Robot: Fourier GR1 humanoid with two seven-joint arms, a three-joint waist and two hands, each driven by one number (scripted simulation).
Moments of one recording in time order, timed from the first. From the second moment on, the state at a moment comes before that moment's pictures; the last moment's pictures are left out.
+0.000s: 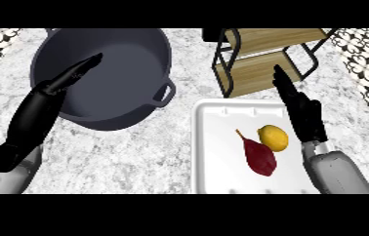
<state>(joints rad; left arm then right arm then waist) -0.26 0.55 -0.22 -1.68 0.08 0.10 -0.18 -0.25 -0.35 0.23 -1.43 -0.12 -0.19 0.10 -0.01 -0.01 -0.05</state>
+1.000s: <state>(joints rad) 0.00 0.48 -0.21 -1.65 0.17 0.12 0.04 -0.23 -0.63 -0.01 -1.11 -0.36 0.30 0.04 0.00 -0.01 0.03</state>
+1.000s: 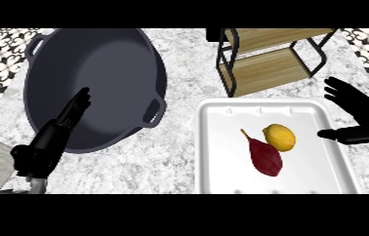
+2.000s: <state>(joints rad) 0.06 0.46 -0.22 -1.68 0.13 0.11 0.12 -0.53 -0.78 0.36 -1.33 0.03 0.50 0.49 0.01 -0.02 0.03</state>
